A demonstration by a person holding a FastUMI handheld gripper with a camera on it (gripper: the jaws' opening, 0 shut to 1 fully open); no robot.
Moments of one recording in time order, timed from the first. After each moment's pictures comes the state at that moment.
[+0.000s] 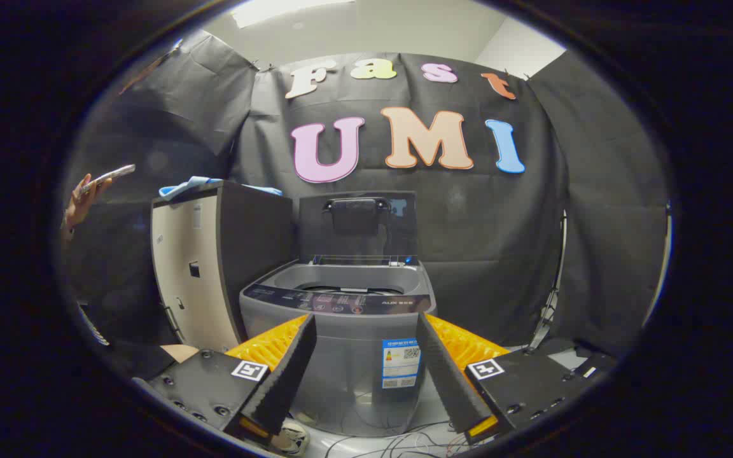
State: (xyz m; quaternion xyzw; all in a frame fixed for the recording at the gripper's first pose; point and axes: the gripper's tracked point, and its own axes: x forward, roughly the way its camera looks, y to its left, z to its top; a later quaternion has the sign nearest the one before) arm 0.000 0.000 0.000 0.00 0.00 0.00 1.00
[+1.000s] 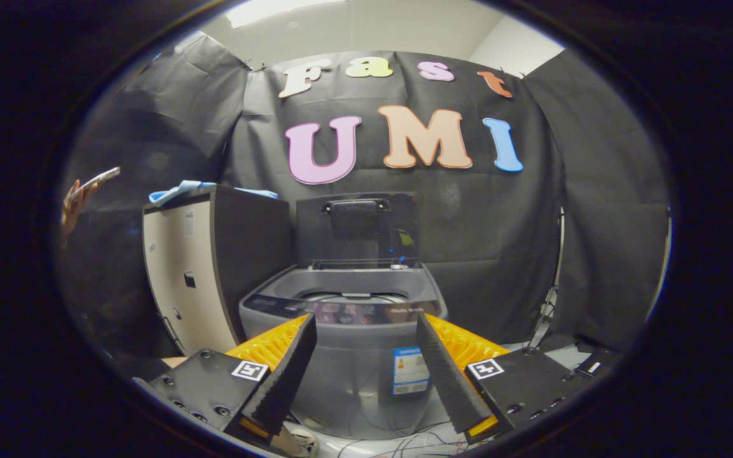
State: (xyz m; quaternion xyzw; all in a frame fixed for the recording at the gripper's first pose) arm 0.036 0.047 0.039 0.02 -0.01 0.00 1.00
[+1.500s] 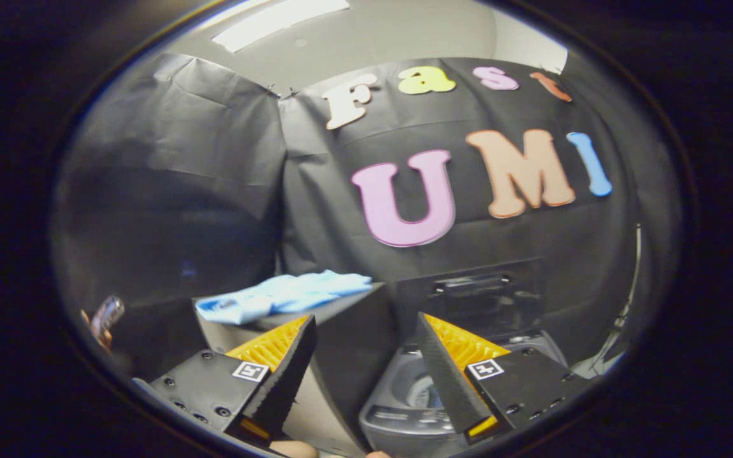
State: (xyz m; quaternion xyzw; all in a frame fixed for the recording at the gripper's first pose) arm 0.163 0.249 0.224 0.08 -0.04 0.15 0.98
